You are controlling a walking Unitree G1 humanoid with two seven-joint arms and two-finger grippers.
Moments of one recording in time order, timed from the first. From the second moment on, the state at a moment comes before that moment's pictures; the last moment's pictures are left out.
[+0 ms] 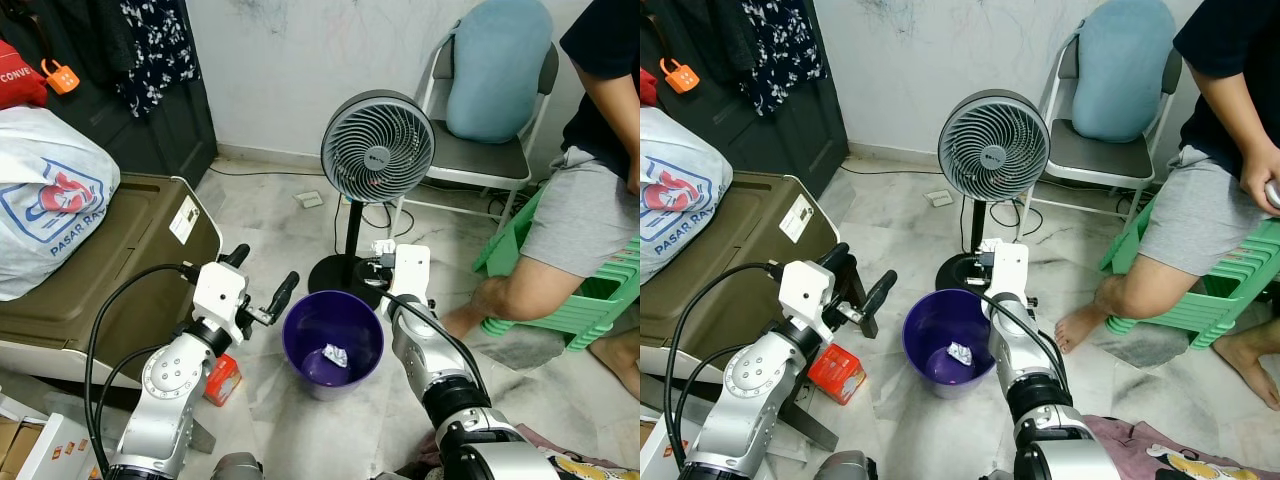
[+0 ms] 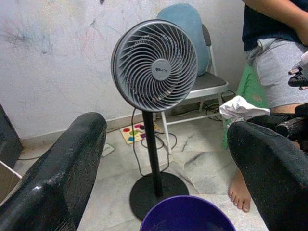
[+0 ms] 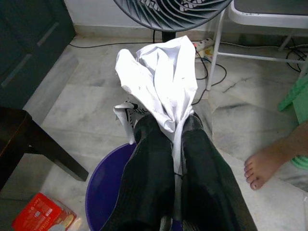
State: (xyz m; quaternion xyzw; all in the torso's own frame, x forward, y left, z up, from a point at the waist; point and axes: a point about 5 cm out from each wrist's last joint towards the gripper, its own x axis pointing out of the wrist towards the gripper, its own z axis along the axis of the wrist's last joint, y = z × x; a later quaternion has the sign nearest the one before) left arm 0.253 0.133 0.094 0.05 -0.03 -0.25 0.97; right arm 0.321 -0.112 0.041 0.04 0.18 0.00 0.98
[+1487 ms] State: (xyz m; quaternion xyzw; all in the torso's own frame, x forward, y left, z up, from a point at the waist) left arm 0.254 0.133 0.095 0.05 -0.03 -0.24 0.97; right arm 0.320 -0.116 0.041 0.02 0.17 0.01 0.98
